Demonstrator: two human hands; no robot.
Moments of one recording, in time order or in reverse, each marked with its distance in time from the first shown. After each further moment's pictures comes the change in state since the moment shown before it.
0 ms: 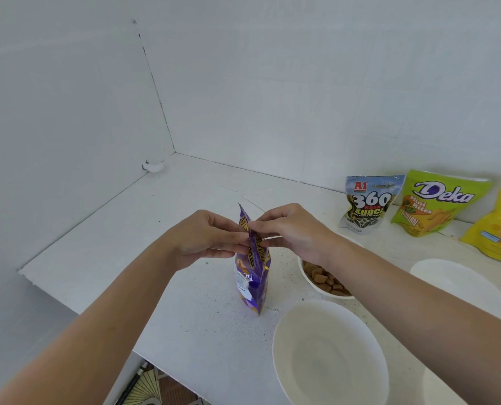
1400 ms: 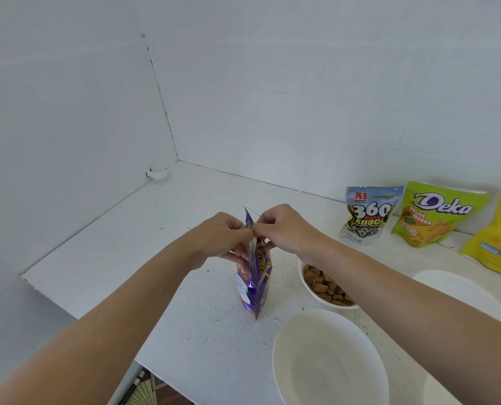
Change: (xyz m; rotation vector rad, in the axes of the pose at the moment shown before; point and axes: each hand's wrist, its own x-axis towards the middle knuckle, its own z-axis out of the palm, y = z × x) left_hand 0.001 0.023 0.024 0.237 0.130 0.015; right_hand 0.012 -0.009 0.009 -0.456 0.127 -0.109
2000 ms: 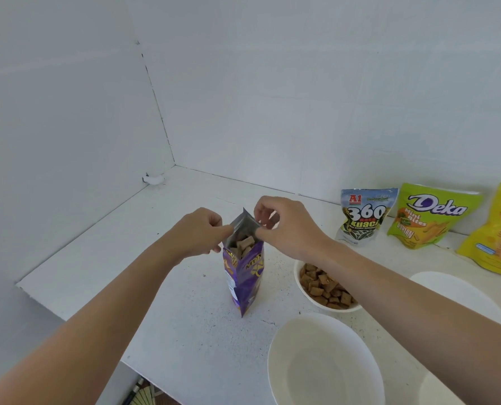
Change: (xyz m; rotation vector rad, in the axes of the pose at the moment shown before) left_hand 0.007 -0.003 -0.021 0.323 0.218 0.012; right_hand -0.009 0.000 -0.019 -0.313 0.159 -0.375
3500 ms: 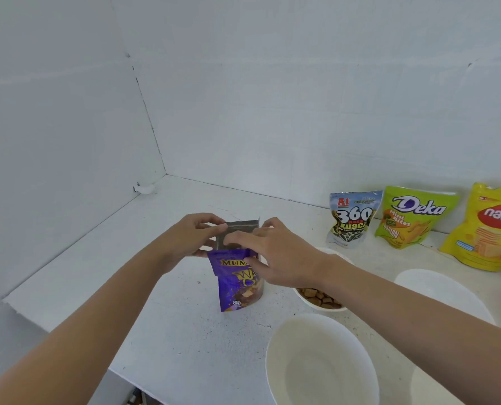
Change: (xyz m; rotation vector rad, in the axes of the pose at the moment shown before) left_hand 0.014 -0.024 -0.001 -0.437 -0.132 0.065; right_hand -0.025 -0.003 0.007 -0.413 -0.208 -0.442
